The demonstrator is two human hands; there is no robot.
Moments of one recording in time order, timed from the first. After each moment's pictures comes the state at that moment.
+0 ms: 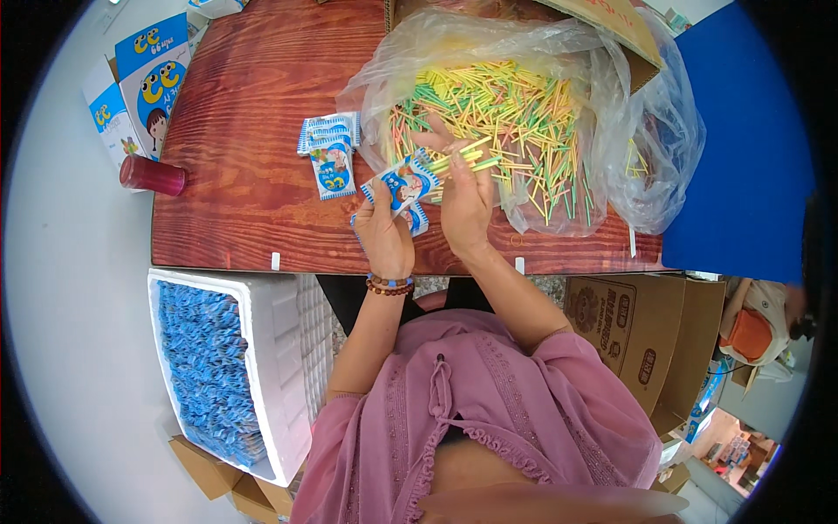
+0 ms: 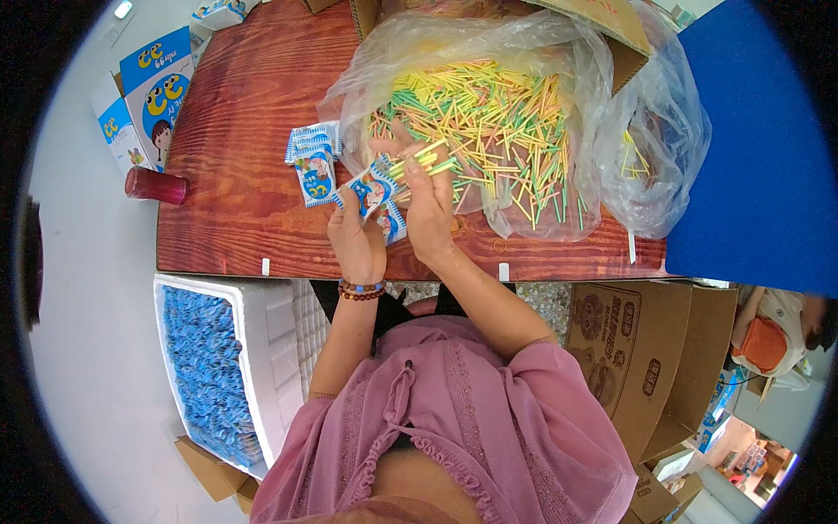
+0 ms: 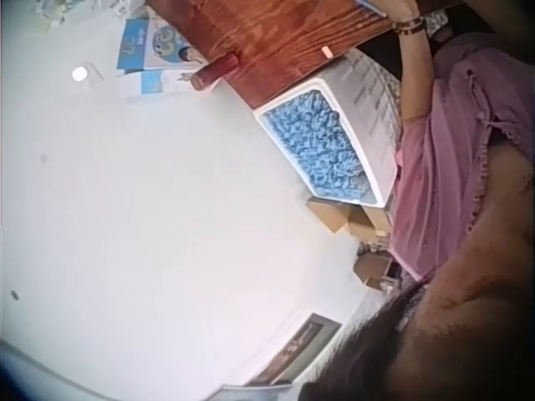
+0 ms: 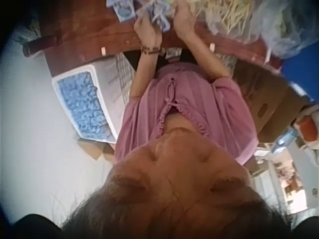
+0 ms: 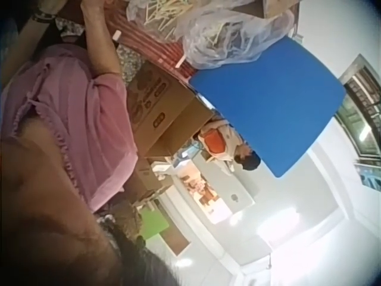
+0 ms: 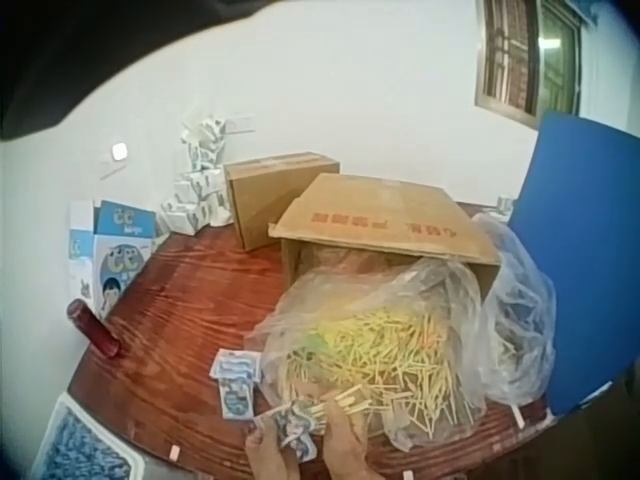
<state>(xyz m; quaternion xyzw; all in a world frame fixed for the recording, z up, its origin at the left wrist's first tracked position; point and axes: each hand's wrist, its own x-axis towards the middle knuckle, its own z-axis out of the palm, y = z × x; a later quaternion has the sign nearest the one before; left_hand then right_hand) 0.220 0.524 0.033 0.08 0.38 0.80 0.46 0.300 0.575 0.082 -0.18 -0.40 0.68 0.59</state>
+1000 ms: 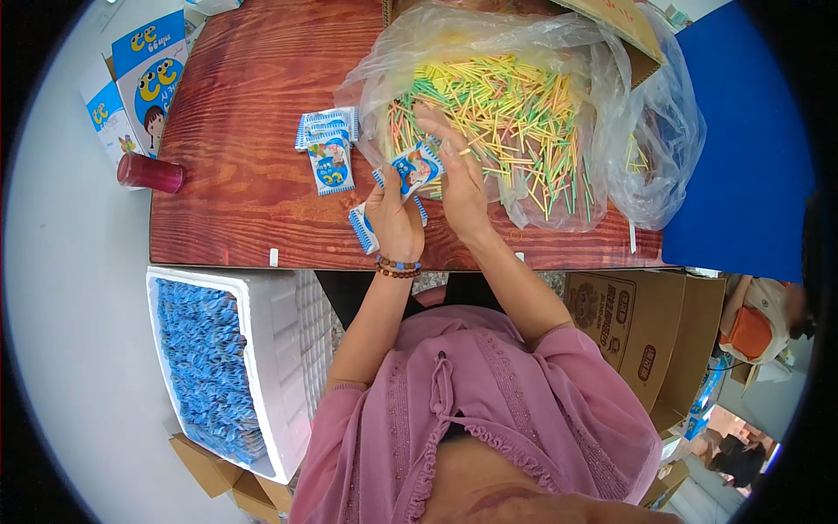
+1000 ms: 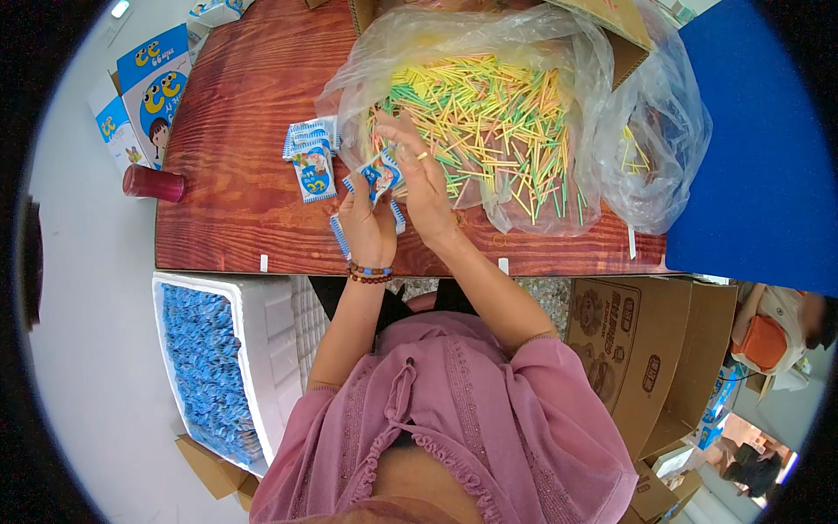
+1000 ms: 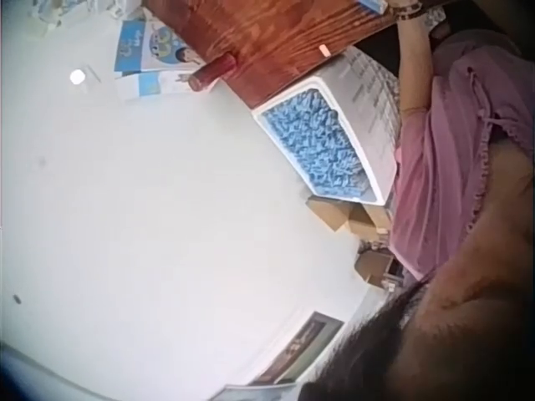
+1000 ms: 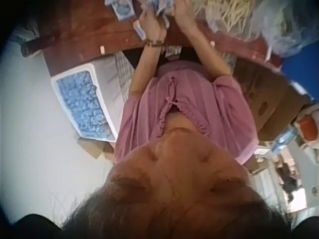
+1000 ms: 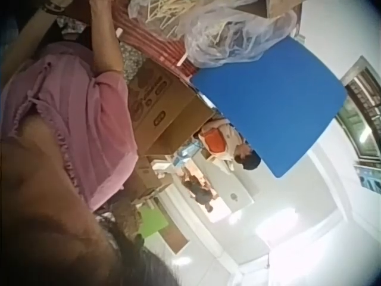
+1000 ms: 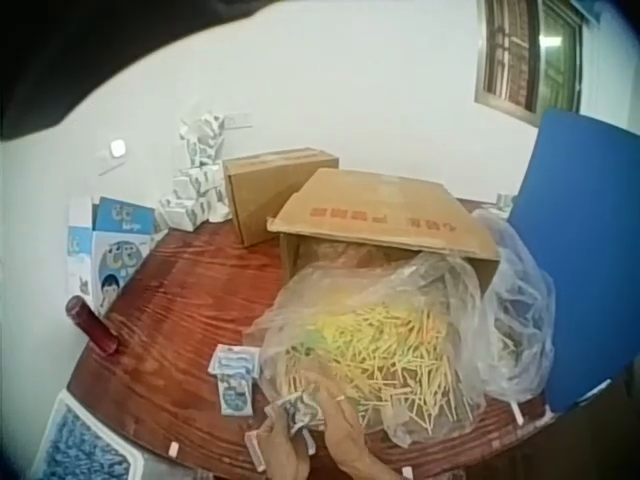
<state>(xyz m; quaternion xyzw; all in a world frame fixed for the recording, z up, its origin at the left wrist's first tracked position) 0.230 0.541 0.028 0.05 0.33 0.81 0.48 0.310 0.596 0.065 -0.22 -0.59 0.58 0.52</state>
